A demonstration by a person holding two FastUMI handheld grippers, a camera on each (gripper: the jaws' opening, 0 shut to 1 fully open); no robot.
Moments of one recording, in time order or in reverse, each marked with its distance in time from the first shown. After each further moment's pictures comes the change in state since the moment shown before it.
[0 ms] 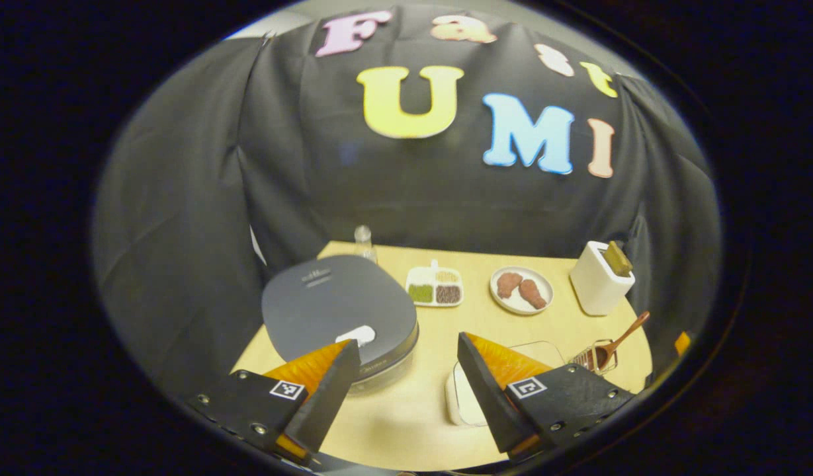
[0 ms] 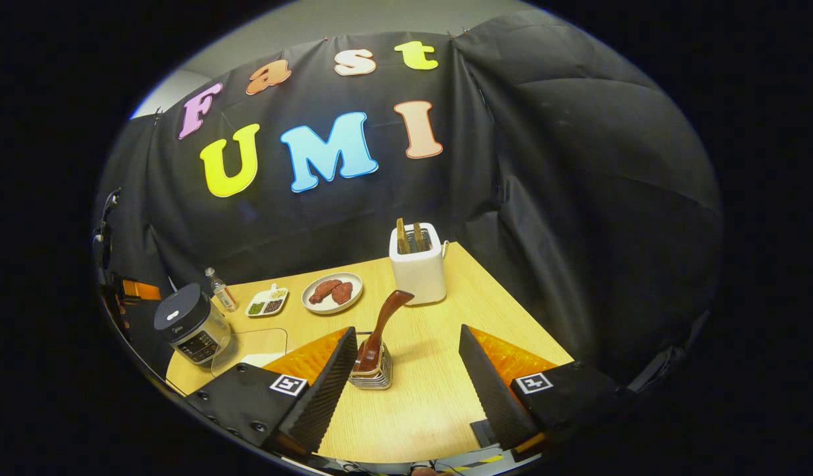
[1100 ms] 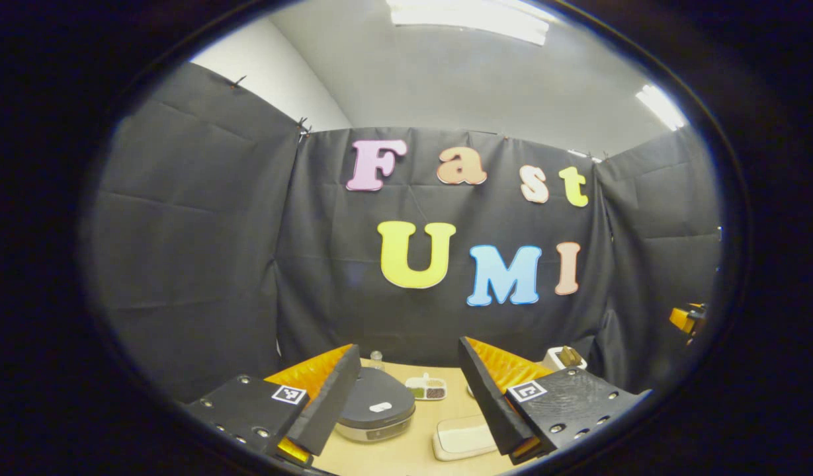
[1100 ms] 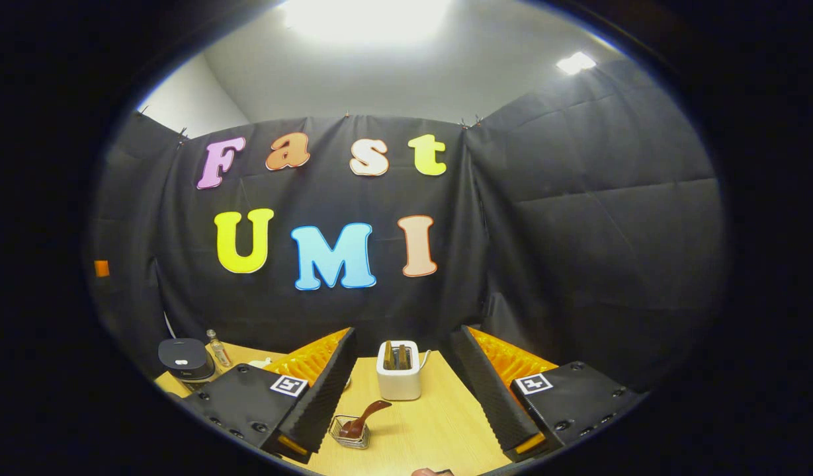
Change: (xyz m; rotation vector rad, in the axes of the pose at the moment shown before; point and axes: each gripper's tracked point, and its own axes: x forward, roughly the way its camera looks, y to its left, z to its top) left arm -0.234 0.056 0.107 -0.155 -0.475 -0.019; right arm -0.116 -0.006 0.180 -0.088 -0.410 -0.070
